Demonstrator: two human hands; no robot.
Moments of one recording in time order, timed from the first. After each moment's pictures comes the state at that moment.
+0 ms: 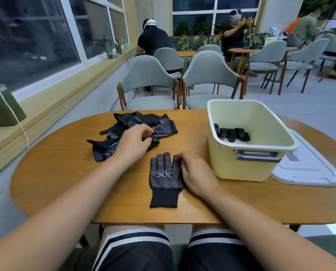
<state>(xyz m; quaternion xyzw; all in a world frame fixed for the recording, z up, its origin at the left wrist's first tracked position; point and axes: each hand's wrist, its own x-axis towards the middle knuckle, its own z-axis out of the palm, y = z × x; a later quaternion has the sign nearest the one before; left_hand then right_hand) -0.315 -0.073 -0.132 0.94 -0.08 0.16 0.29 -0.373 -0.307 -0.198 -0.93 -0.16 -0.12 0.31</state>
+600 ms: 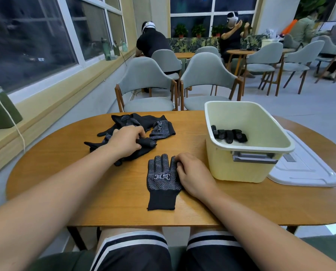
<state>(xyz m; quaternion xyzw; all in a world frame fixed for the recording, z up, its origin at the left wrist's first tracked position) -0.273 -0.045 -0.126 0.99 -0.11 0.08 0.07 -0.372 -0.305 -0.199 -0.93 -0.17 -0.14 0.30</state>
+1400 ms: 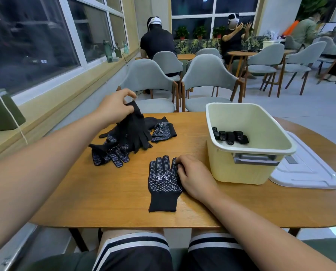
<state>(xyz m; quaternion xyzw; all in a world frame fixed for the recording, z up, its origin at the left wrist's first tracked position) -0.262 -0.030 -0.025 0.95 -0.06 0.14 0.27 -0.371 -0.304 -0.199 -0.93 -0.16 -0.13 0.30</state>
